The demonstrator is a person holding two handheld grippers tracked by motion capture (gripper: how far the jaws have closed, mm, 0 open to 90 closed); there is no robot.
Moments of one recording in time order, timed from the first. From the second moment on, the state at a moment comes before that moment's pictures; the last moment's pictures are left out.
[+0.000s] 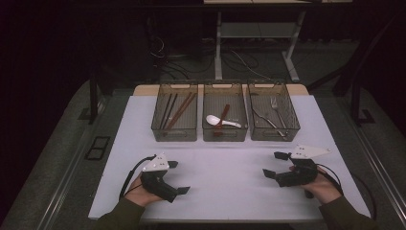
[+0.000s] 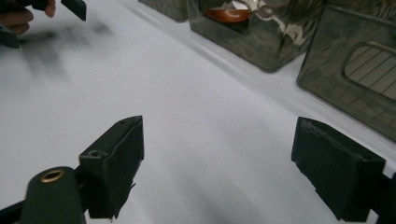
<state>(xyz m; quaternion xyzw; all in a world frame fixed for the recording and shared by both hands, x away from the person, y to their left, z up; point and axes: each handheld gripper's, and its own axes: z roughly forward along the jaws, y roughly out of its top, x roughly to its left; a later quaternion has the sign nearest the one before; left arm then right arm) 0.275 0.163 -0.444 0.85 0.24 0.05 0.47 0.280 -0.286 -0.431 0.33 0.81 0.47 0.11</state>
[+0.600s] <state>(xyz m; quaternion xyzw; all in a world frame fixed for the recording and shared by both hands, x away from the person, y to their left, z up) 0.273 0.163 -0.444 0.85 0.23 0.05 0.47 0.262 -0.289 -0.444 0.32 0.82 0.46 0.11</state>
